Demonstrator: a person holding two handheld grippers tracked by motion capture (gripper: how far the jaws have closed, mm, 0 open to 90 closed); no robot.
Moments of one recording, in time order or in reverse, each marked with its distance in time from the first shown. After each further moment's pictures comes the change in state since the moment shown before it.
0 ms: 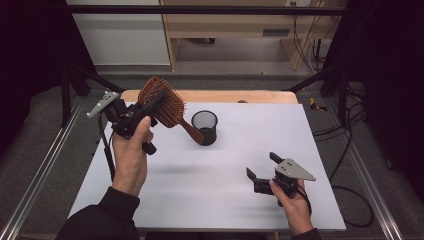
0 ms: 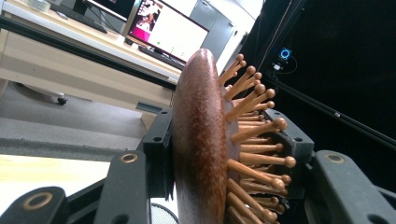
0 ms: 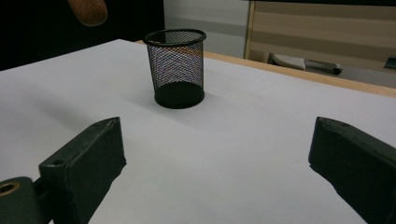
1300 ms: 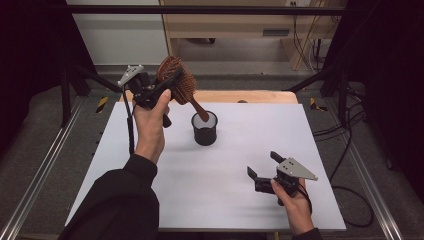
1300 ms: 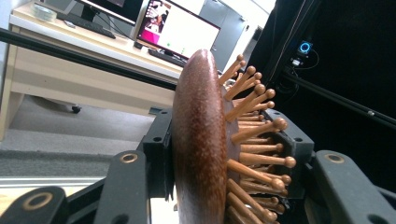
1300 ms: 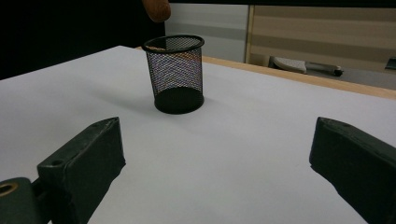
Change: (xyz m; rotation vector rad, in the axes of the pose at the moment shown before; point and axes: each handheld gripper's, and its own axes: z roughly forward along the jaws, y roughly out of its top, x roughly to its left) left arm 0.007 0.010 0.080 0.015 0.056 0.073; right arm -0.003 0.001 -0.001 -0.019 0.007 0.019
